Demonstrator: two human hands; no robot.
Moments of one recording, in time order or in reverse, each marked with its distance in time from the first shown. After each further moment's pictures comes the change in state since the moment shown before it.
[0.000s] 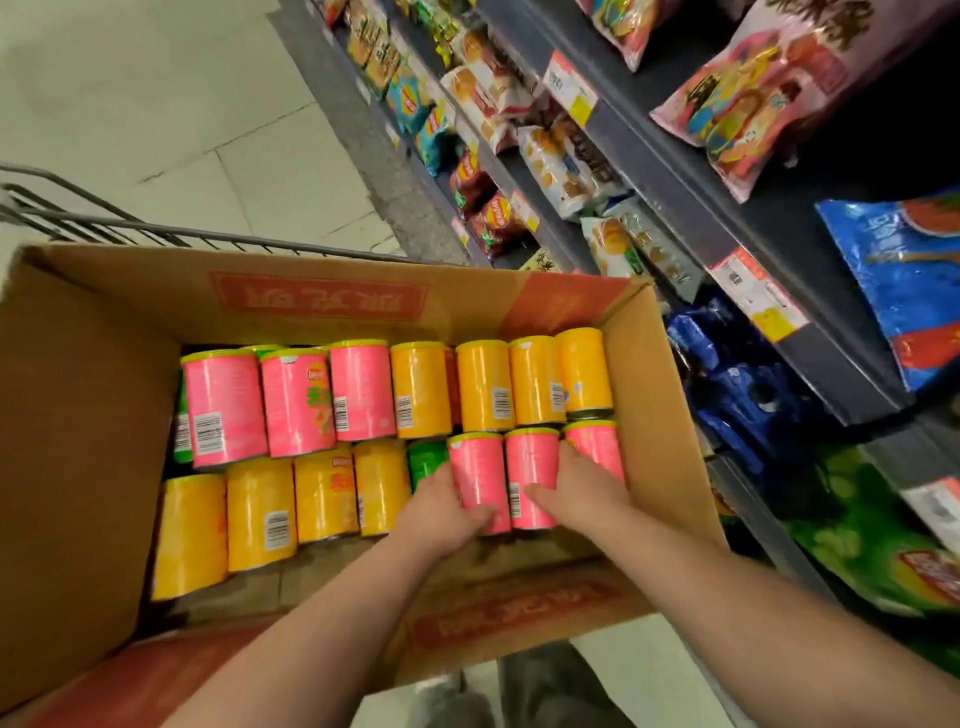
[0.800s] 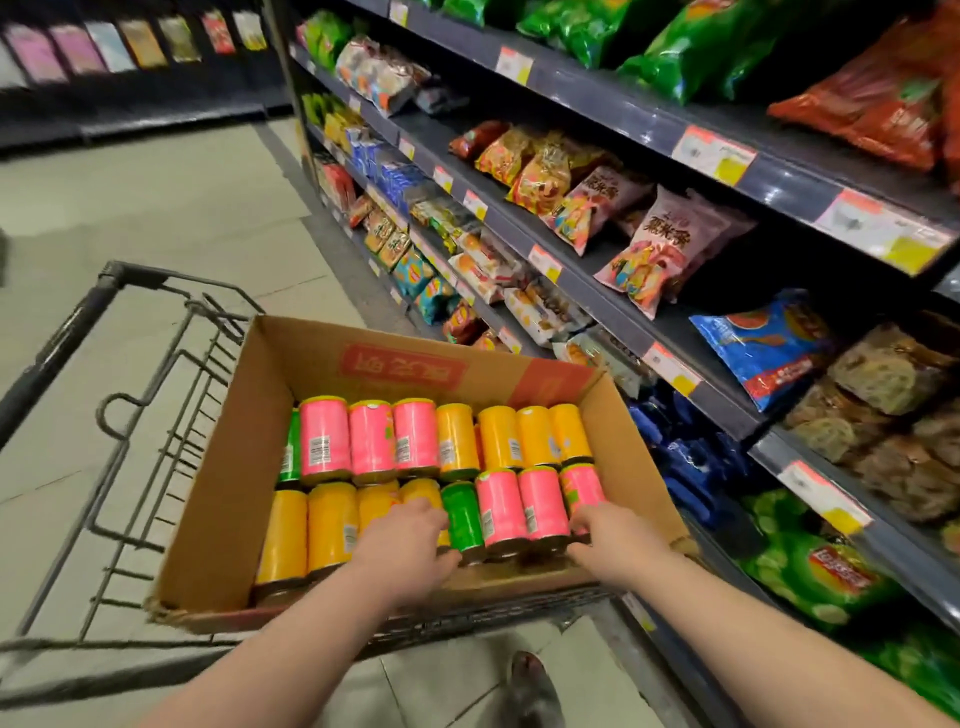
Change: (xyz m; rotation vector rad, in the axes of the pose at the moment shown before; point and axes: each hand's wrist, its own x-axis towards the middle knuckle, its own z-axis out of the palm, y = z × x) left_hand -0.148 -0.070 -0.080 0.596 0.281 0.480; right_hand -0.191 -0.032 -0.011 -0.274 0.259 -0.133
